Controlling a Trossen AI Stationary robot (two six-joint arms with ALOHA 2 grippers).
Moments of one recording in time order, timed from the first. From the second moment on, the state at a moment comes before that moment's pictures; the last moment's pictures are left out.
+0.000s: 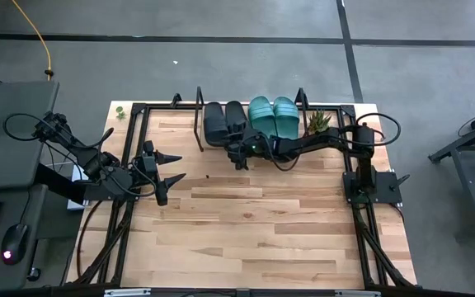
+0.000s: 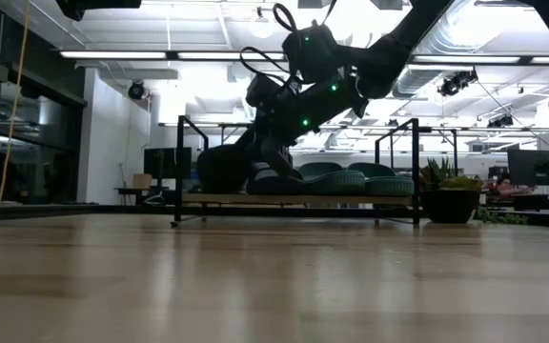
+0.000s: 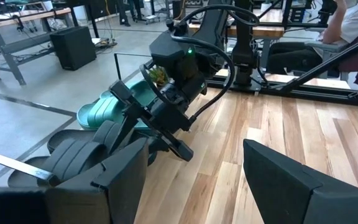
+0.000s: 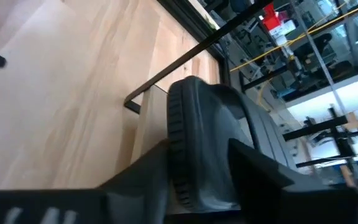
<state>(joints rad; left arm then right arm) -0.50 0.75 0.70 -0.34 -0.96 -0.28 -0.19 1.98 1.13 0.47 0.22 -0.84</state>
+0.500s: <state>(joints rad) -0.50 0.75 0.70 -0.34 -0.96 -0.28 -0.19 1.98 1.39 -0.07 0.08 -0.63</state>
